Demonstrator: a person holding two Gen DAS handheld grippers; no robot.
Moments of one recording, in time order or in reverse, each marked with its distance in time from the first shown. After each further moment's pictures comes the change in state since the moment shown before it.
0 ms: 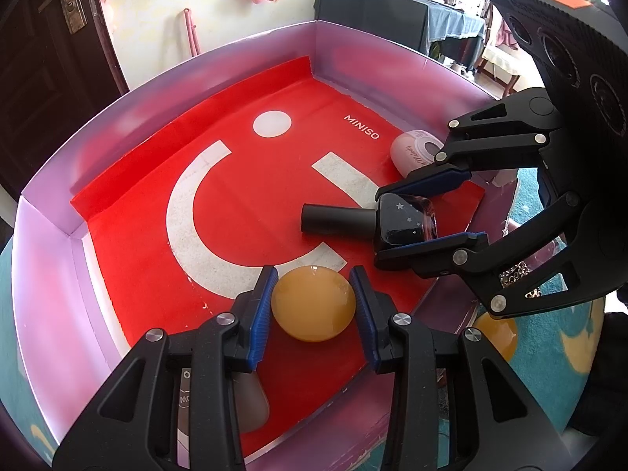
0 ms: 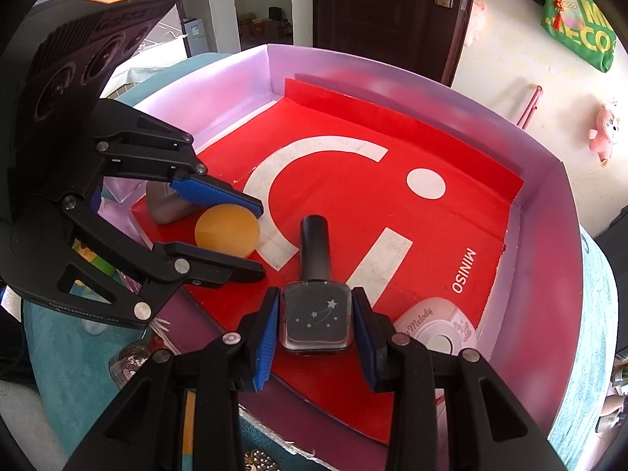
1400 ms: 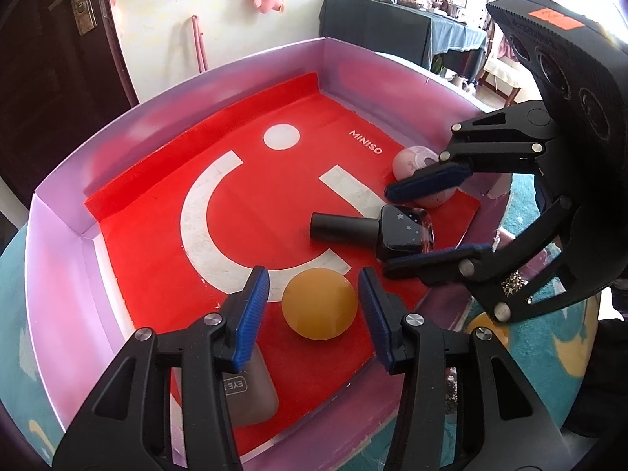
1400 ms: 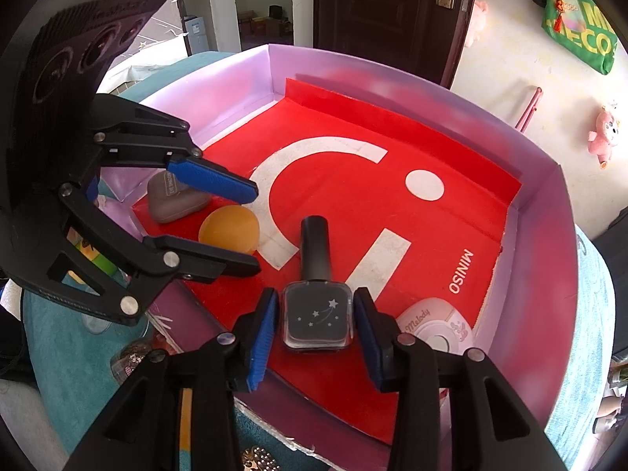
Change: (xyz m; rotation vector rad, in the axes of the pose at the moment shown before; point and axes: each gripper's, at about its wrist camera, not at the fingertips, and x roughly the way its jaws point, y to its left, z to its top) left arm -0.017 0.005 -0.002 -0.025 -0.043 0.001; right arm -0.004 0.003 -0.002 -0.006 -0.002 -0.013
